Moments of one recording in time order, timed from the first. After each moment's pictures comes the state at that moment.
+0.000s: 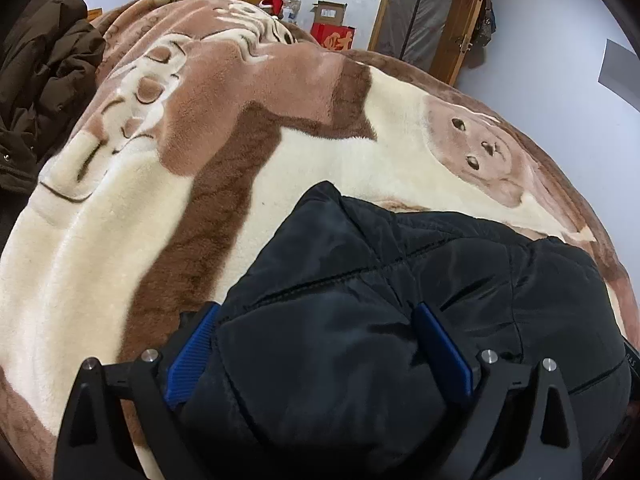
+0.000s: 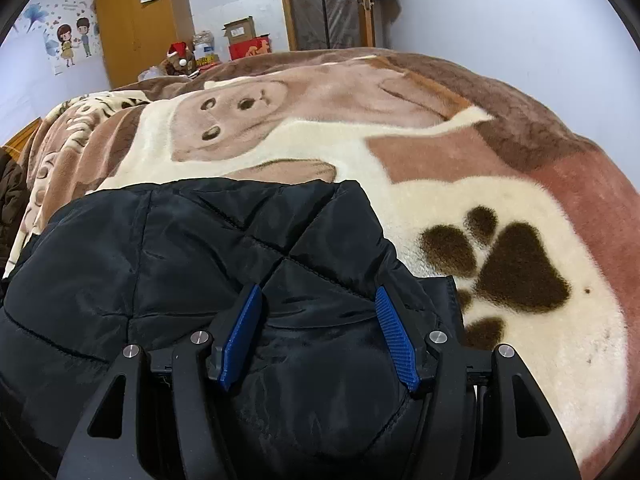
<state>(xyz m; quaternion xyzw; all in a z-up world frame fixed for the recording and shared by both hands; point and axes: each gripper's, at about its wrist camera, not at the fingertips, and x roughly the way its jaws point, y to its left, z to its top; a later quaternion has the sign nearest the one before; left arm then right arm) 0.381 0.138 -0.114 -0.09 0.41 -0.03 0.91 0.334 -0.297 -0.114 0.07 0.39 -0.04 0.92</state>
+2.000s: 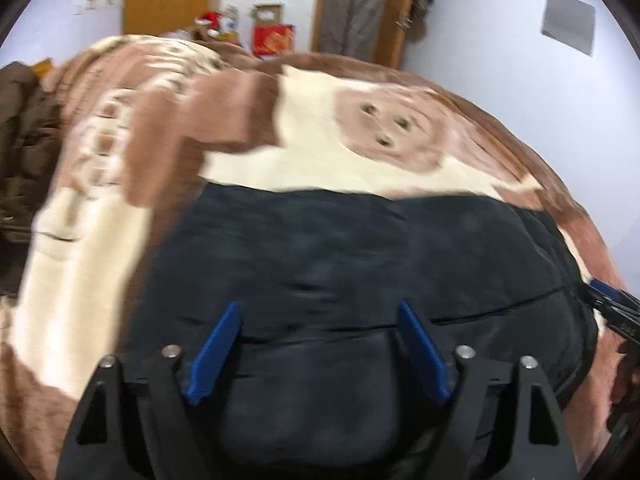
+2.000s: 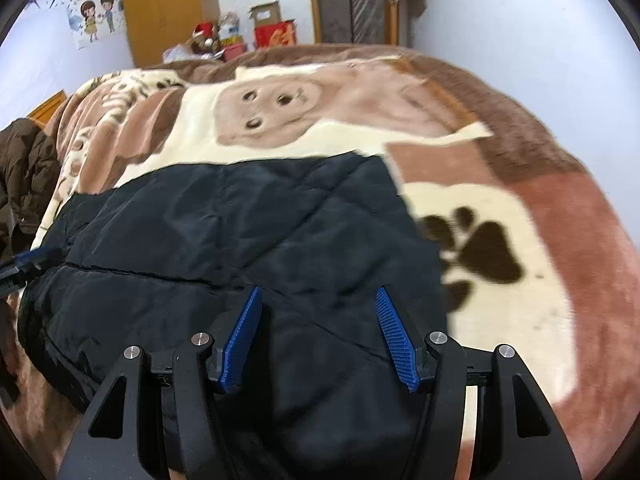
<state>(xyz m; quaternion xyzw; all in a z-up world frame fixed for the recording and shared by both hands) 0.314 0.085 -0.046 -0.03 0.41 -0.09 0.91 0.262 -0.279 -0.049 0.04 0.41 -0.02 0.91</state>
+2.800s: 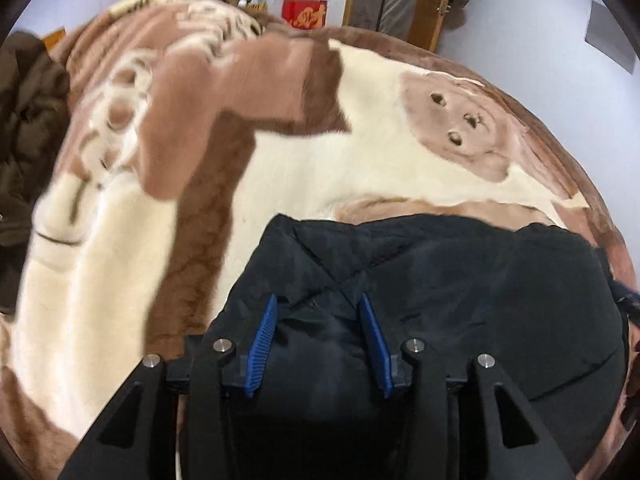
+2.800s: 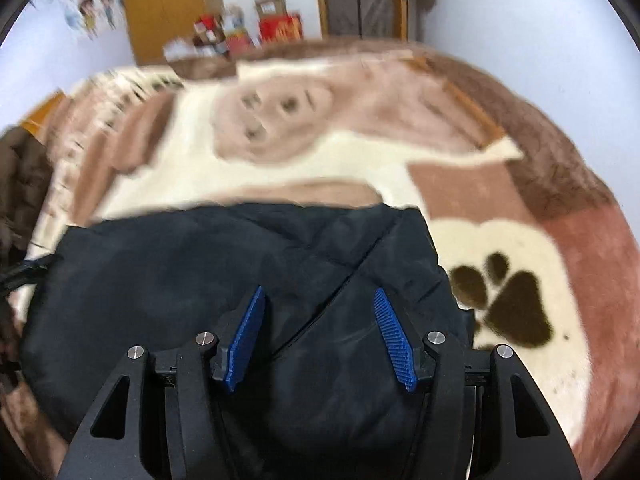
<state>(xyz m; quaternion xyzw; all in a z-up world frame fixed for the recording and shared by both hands) 0.400 0.126 -0.087 -0.04 0.46 -0.06 0.89 0.359 -0.276 -0.082 0.05 0.46 0.00 0.89</state>
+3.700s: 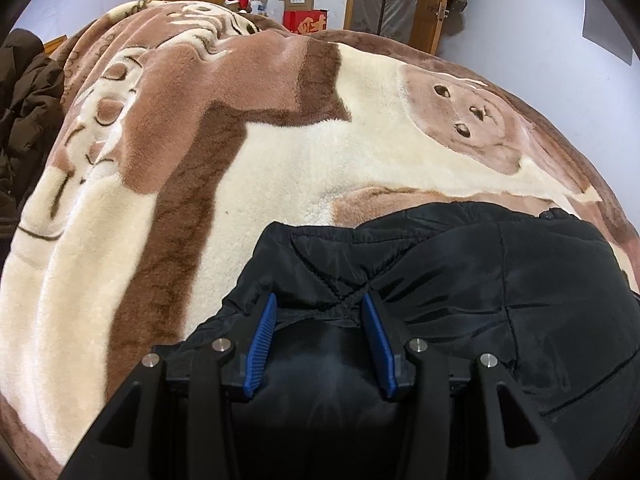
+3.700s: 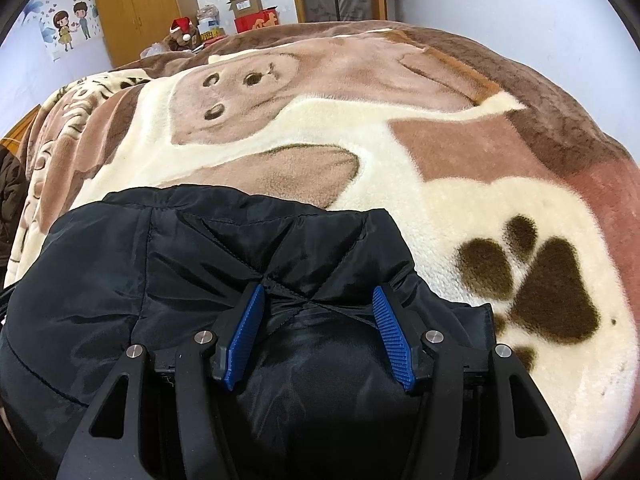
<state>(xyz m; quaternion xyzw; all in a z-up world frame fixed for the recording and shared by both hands) 0.402 0.110 -0.116 -0.03 0.43 -0.05 0.90 0.365 -0.291 -0.111 0.07 0.44 -0.02 0.90</state>
